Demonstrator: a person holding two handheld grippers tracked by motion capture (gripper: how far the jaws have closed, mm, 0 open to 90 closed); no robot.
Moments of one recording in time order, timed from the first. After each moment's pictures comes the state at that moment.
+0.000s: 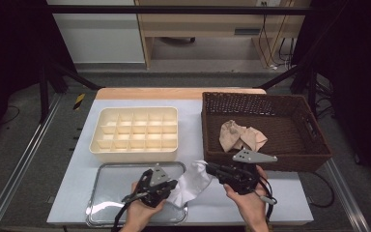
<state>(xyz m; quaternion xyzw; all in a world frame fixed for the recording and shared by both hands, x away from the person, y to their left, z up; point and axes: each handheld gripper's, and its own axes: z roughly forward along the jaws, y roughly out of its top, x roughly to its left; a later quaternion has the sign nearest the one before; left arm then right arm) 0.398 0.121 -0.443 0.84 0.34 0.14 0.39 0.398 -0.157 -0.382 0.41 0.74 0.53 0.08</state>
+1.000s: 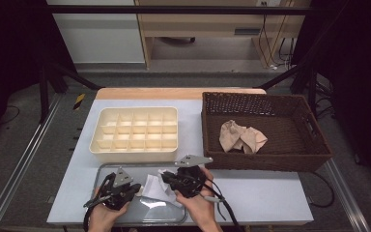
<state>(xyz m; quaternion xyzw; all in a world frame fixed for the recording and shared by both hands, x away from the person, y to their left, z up) 0.392 0.207 -0.458 0.84 0.40 0.16 0.33 0.408 -0.034 -0.414 0.38 0.79 0.48 0.05</state>
